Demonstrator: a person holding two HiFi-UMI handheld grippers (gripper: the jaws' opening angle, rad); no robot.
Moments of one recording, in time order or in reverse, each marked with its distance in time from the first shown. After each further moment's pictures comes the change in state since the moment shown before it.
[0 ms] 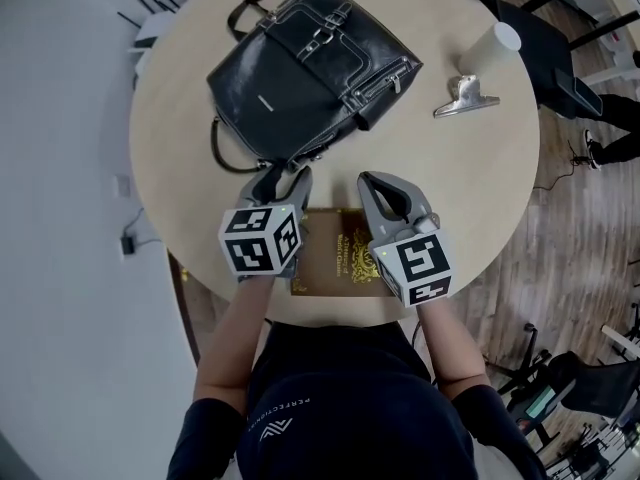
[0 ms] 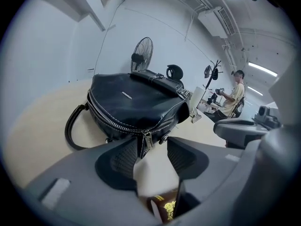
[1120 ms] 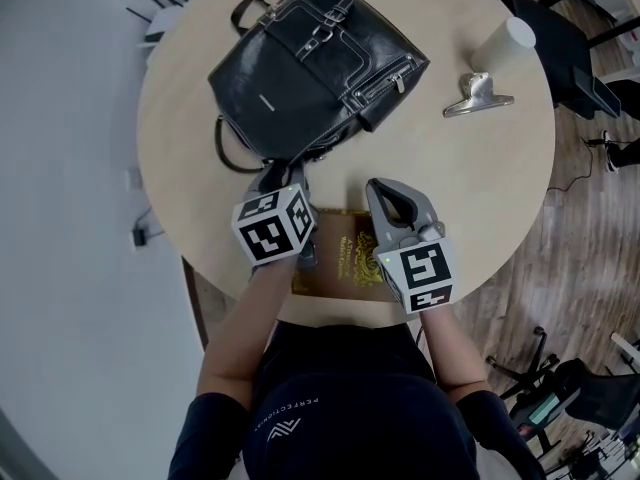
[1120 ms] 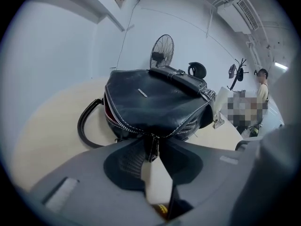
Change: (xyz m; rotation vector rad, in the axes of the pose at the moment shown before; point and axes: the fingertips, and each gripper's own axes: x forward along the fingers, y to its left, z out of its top) left arm 0.014 0.024 0.001 -0.132 0.019 0.250; right arm -0.001 -0.009 -0.018 0.040 0.020 0.012
